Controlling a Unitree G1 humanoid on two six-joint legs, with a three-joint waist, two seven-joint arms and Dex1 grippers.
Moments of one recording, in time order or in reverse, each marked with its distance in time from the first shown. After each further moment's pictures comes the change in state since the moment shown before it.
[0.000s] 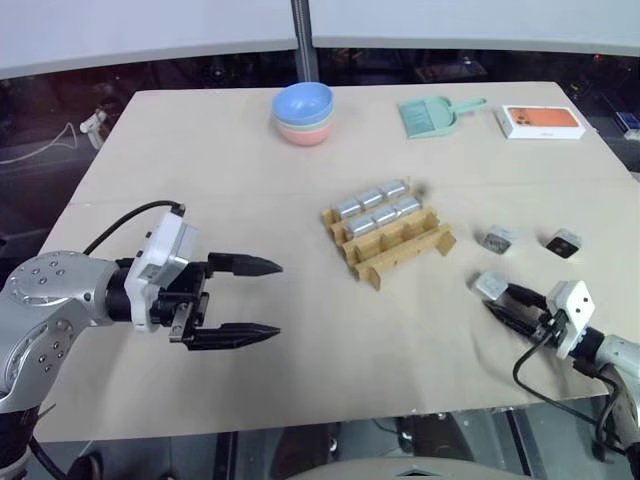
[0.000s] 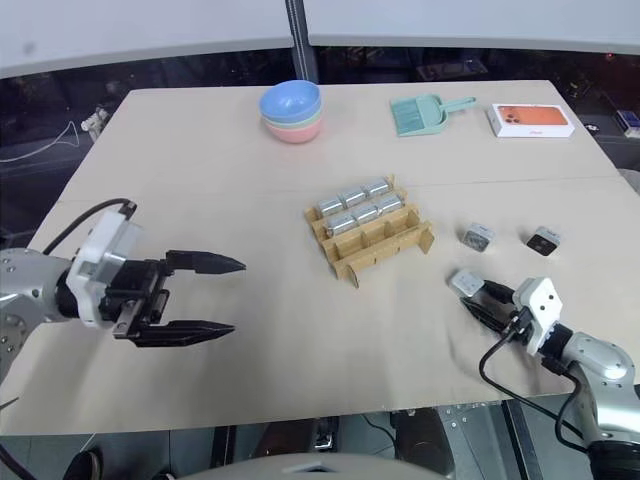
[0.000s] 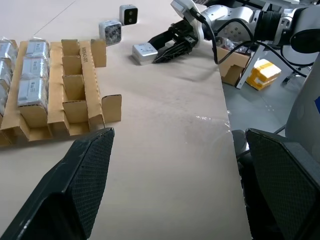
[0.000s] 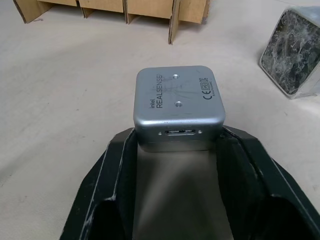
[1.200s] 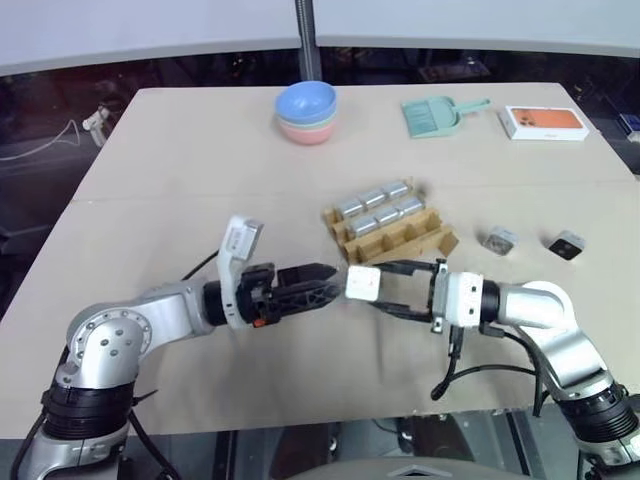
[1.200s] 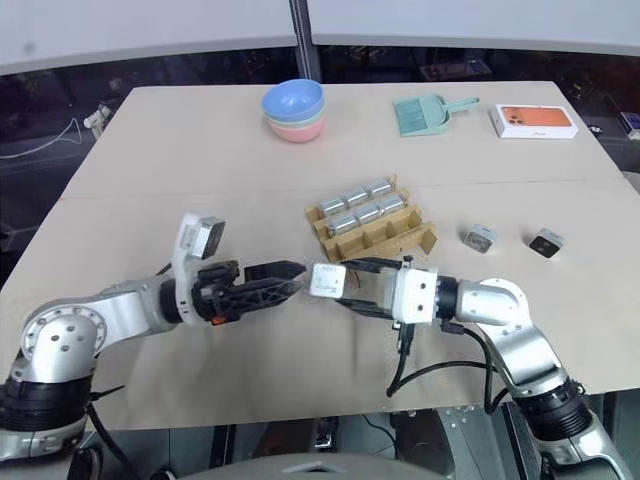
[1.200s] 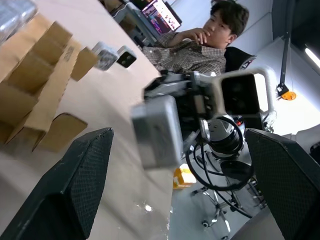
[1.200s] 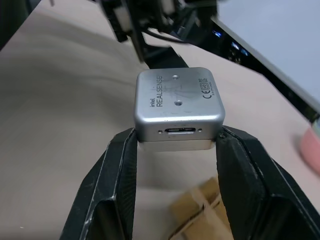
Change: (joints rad) left arm -0.179 -0.338 -0.173 0.118 -0.522 0.525 0.606; right arm -0.327 0.043 0.485 -0.454 -0.225 -0.053 -0.012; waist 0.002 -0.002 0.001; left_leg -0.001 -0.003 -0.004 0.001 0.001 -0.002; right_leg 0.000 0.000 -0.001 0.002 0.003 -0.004
